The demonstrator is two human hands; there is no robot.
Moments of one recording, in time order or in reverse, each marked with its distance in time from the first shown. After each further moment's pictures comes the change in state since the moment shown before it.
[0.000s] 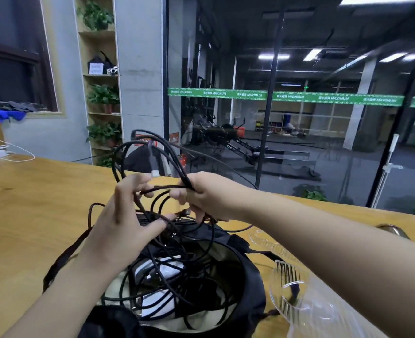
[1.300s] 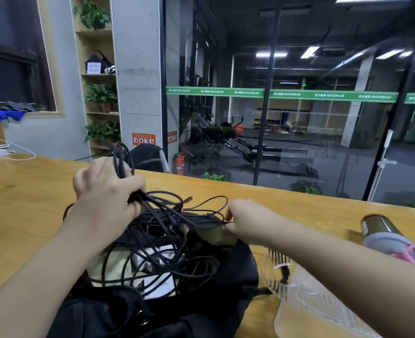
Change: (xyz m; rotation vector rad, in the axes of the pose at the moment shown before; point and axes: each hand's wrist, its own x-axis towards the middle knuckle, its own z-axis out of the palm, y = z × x) left_hand 0.018 0.013 -0.034 0.531 -0.149 -0.058; right_hand -0.061 0.038 0.022 -0.403 -0.012 0.482
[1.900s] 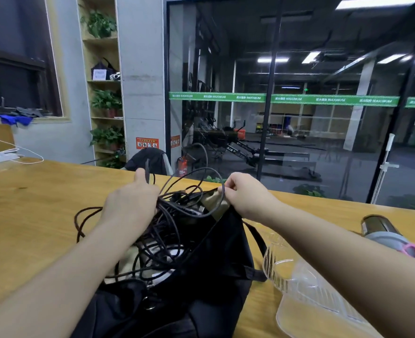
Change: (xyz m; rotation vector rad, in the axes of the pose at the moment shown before) left_hand 0.011 0.018 0.016 0.369 -0.435 -0.148; right_hand 0.005 -0.011 -0.023 0.404 0.318 -0.035
